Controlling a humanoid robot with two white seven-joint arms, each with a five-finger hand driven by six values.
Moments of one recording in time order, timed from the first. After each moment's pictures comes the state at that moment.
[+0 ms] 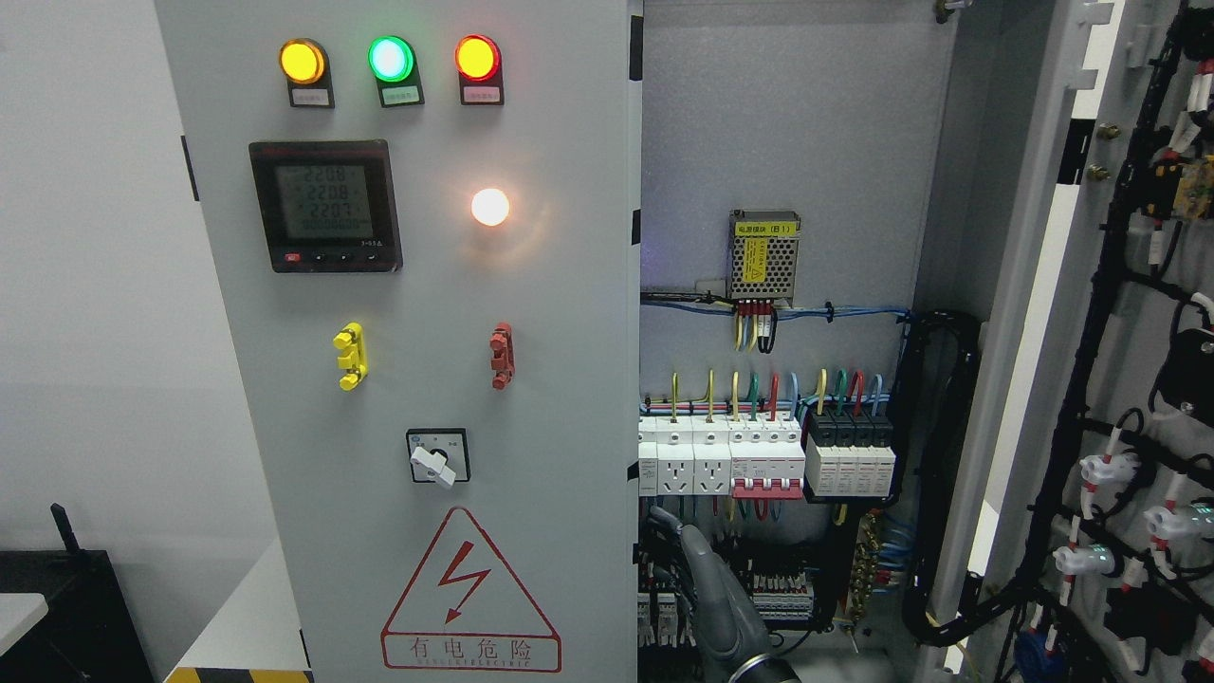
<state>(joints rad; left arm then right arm) 0.00 -0.05 0.00 0.05 0.00 -0.12 -0.25 -0.49 0.04 0.30 -1.37 -0.29 0.09 0.12</state>
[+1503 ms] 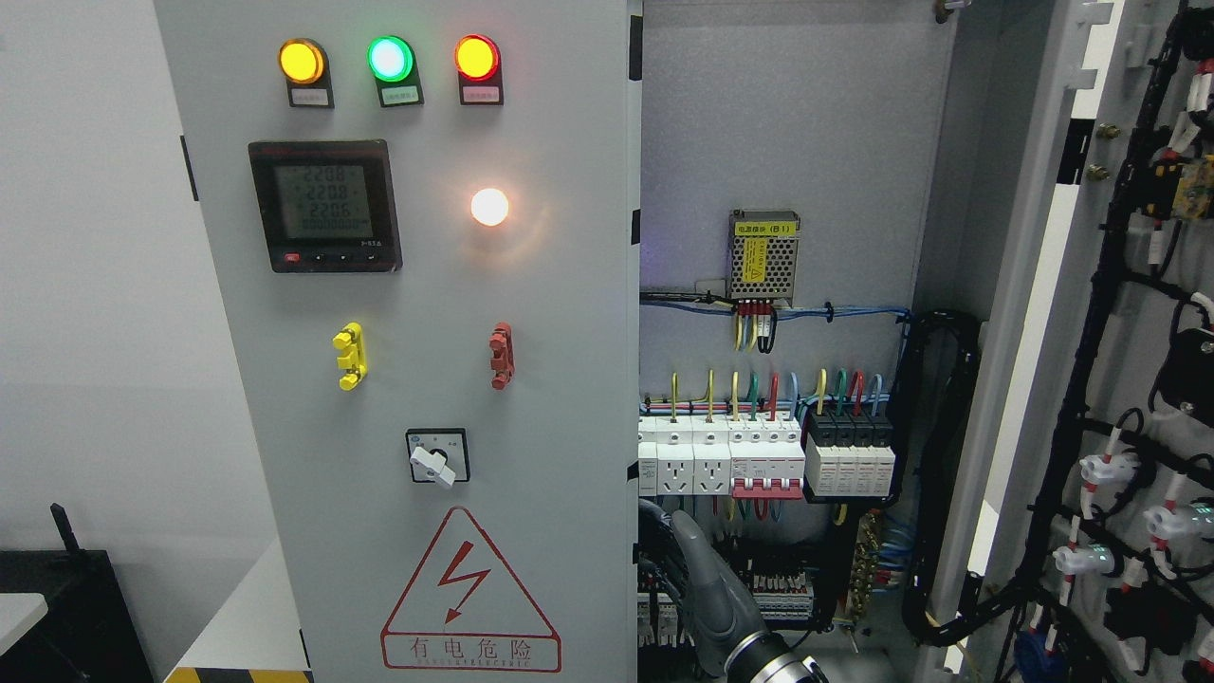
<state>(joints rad) 0.00 -0.05 0.00 0.05 0.00 -0.12 -0.25 -0.57 0.00 0.33 -1.29 -0.36 0.08 0.24</state>
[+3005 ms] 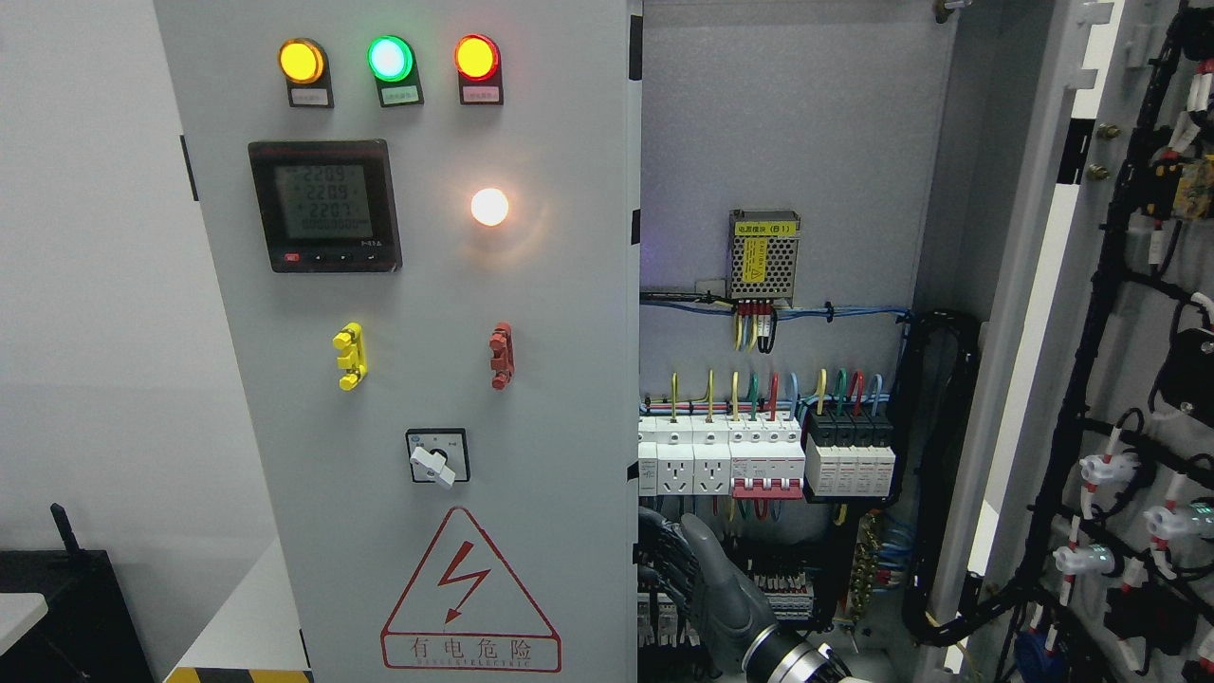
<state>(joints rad) 0.00 -0.05 0.00 0.05 0.00 -0.12 -0.25 -0.61 -0.04 0.31 -1.20 -0.43 0.08 0.41</state>
